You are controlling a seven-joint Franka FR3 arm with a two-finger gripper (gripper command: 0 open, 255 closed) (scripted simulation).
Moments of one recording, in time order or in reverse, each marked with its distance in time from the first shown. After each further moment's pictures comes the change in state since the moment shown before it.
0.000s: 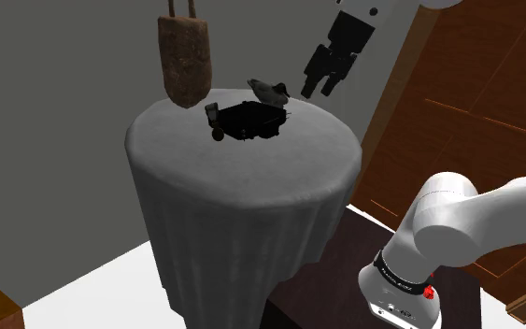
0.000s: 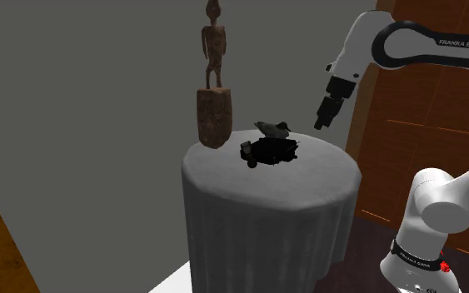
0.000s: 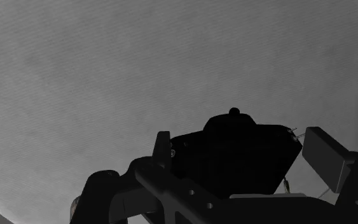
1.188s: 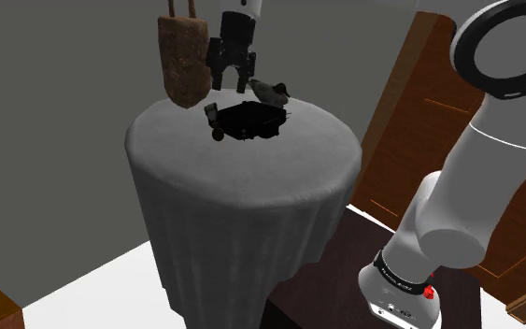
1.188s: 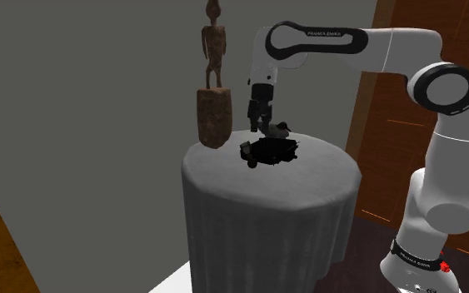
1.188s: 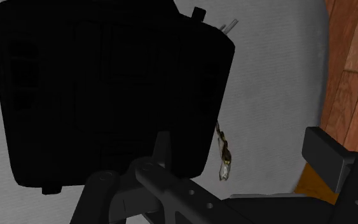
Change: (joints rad) arm 0.095 0.860 -0.029 0.754 0.190 -0.233 -0.075
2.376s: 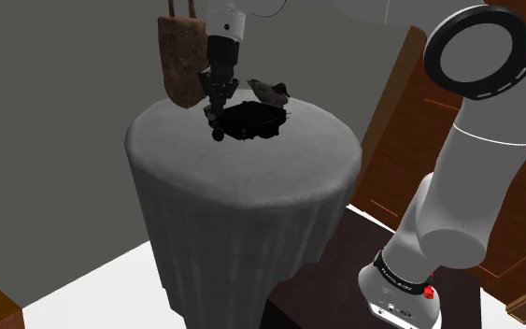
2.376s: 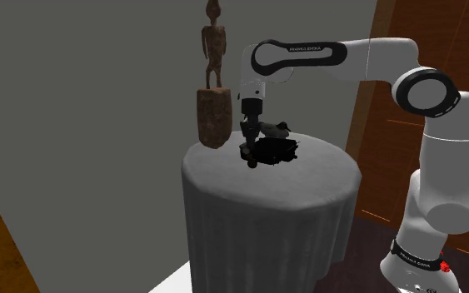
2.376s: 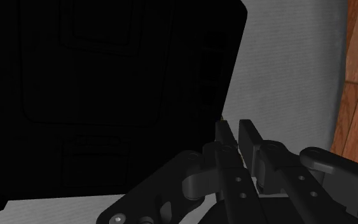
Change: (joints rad) arm 0.008 0.109 0.009 0.018 0.028 0.038 -0.027
